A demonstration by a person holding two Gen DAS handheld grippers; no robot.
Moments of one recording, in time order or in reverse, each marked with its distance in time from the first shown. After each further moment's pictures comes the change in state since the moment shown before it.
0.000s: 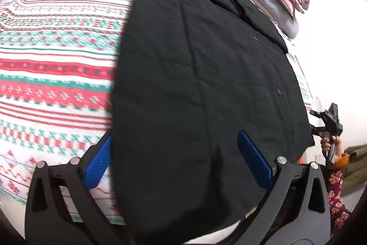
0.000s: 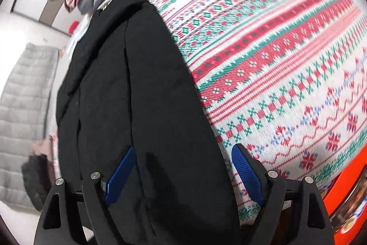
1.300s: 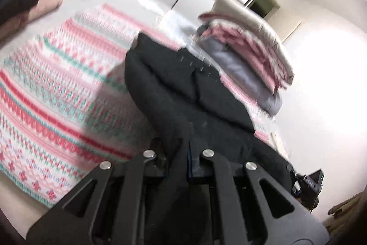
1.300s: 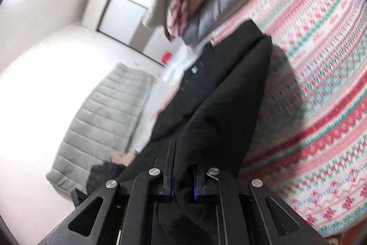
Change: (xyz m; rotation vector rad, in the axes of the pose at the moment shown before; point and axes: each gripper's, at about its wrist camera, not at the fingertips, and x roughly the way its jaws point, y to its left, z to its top) left arm -0.094 -0.106 0.035 -0.191 -0.503 -0.044; right arm -0.045 0.111 -0.033 -0.142 -0.303 0.590
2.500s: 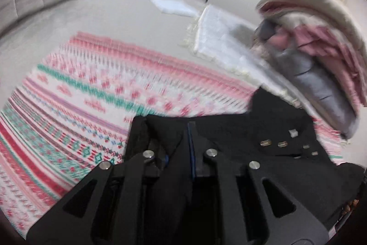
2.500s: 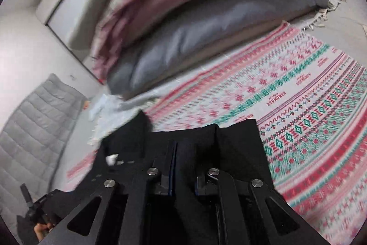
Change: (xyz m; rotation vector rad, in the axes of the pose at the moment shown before) left arm 0.387 0.063 0.221 0.131 0.081 0.387; right arm 0.292 -0.098 0.299 -0.150 -0.052 -0.463
